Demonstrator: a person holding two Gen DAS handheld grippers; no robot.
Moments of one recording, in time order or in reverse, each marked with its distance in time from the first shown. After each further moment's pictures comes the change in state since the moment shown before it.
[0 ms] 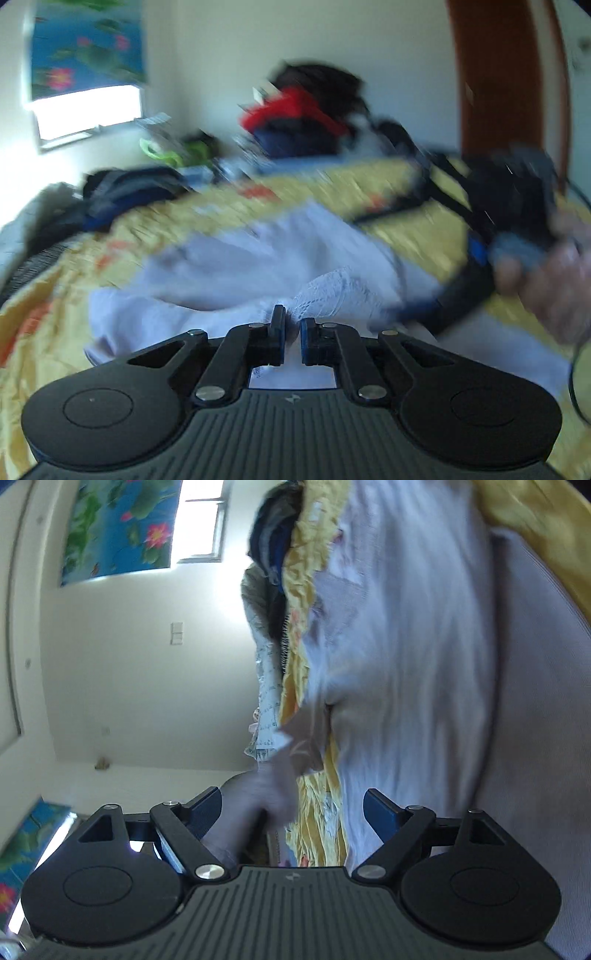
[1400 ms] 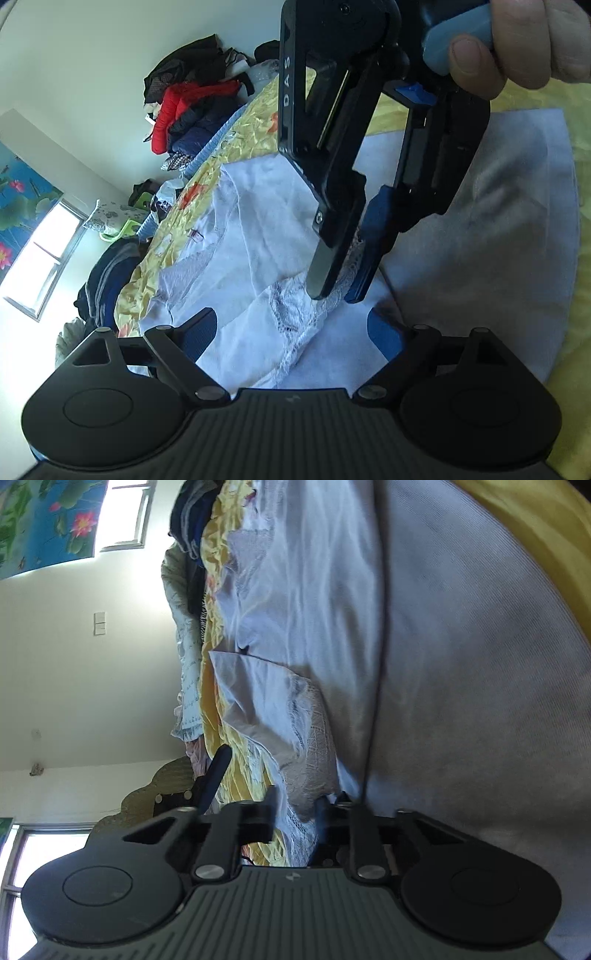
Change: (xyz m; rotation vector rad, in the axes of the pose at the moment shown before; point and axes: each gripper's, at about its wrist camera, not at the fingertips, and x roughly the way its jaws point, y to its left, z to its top) left arm 0.028 -0.074 -0.038 0.704 0.123 0.090; right arm -0.004 -0.004 -0.059 0.048 0.040 -0.264
